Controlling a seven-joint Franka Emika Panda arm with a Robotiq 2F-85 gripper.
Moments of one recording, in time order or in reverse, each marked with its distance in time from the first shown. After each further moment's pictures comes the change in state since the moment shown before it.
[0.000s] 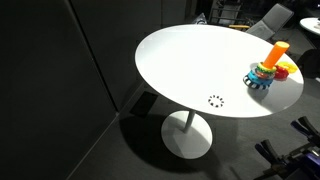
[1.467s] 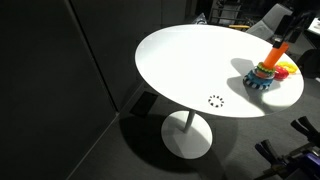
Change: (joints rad) arm 0.034 0.292 0.041 0.116 0.067 0.197 0.011
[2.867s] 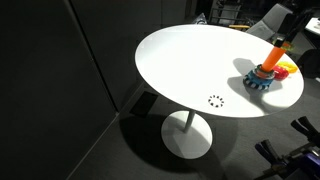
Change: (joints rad) arm -0.002 -0.023 -0.003 -0.011 0.052 0.016 -0.116
